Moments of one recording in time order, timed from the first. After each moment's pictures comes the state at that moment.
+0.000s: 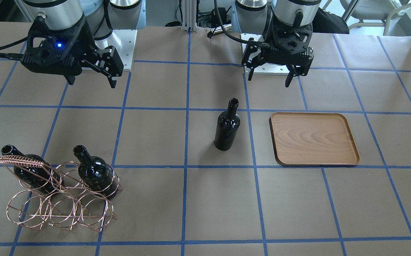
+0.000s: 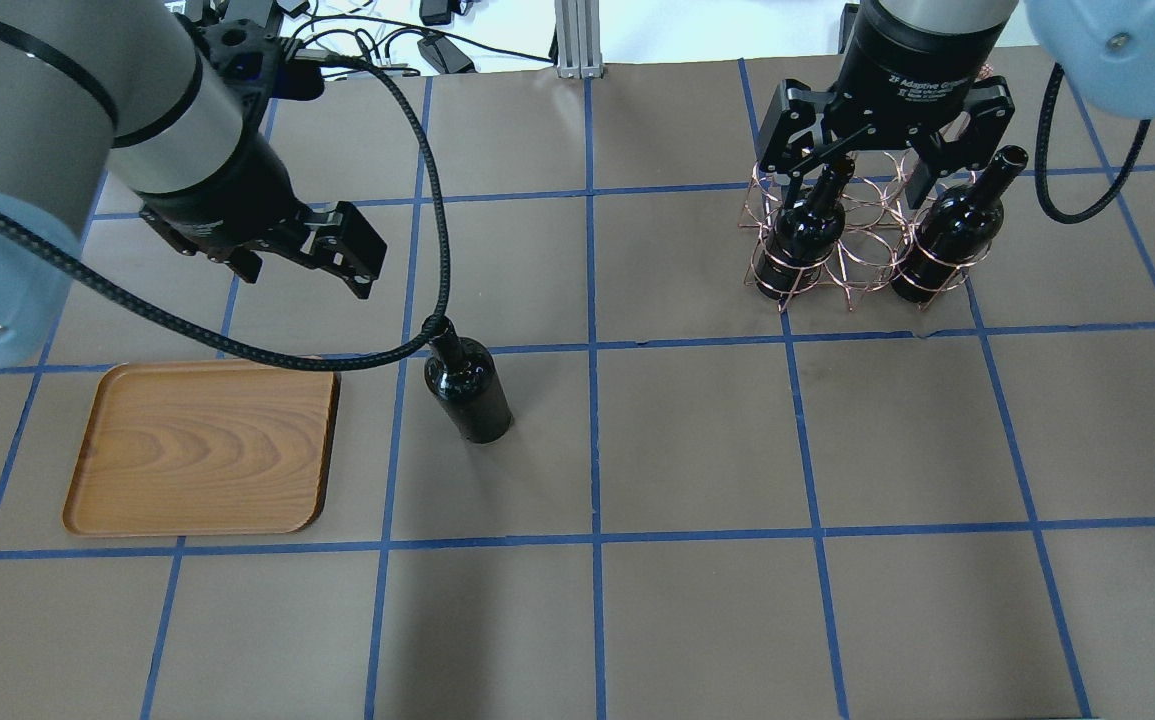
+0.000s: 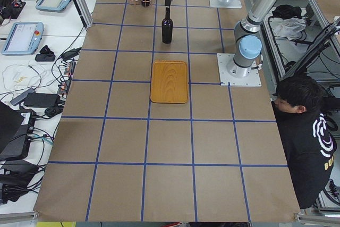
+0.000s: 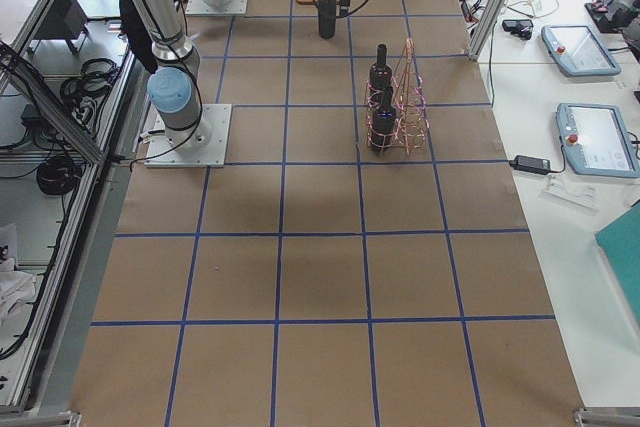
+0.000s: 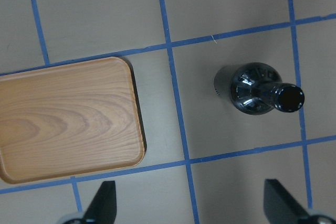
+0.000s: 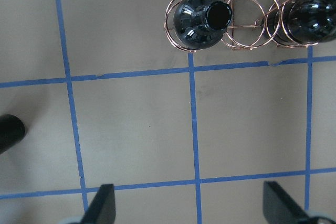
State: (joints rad) left arm -1.67 -1.48 -1.67 -1.47 1.57 0.12; right arm 1.65 -1.53 1.45 -1.49 -1.58 0.14
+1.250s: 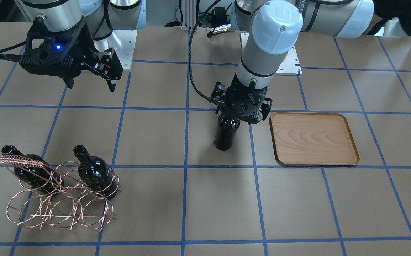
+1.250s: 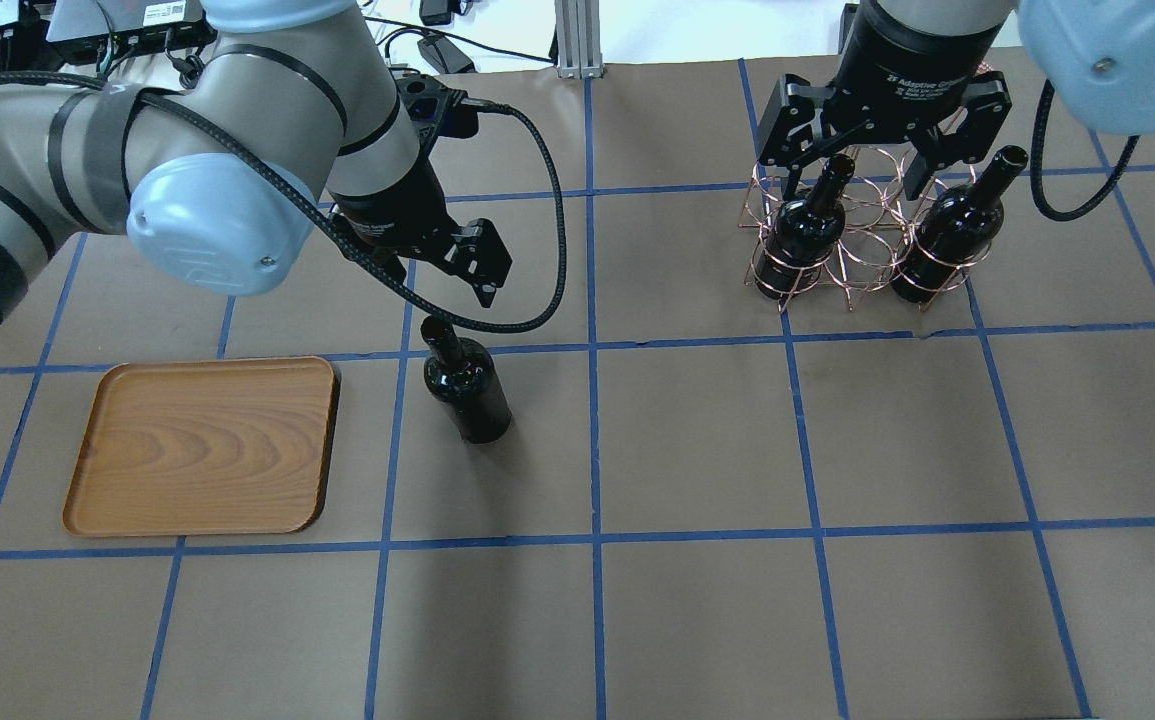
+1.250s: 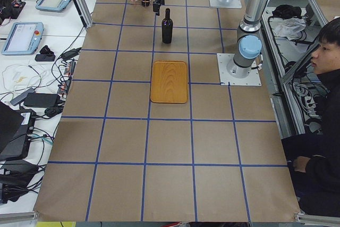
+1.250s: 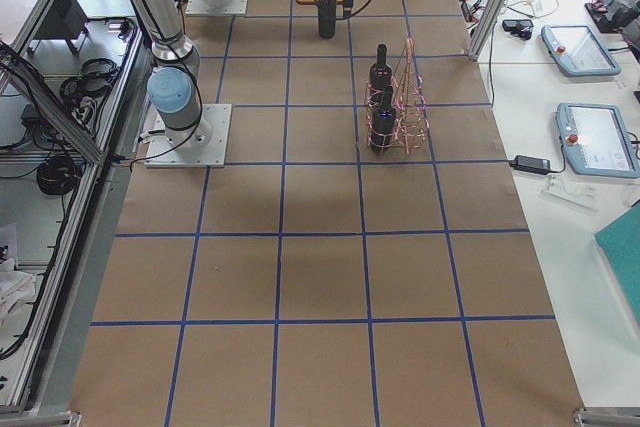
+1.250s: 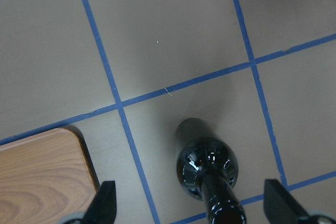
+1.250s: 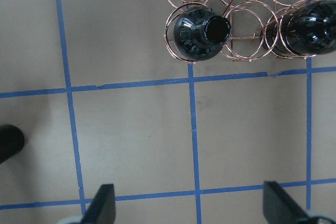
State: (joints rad) left arm -1.75 -1.72 -1.65 -1.39 1.48 0.13; right arm 1.65 -1.53 1.46 -1.53 -1.59 0.14
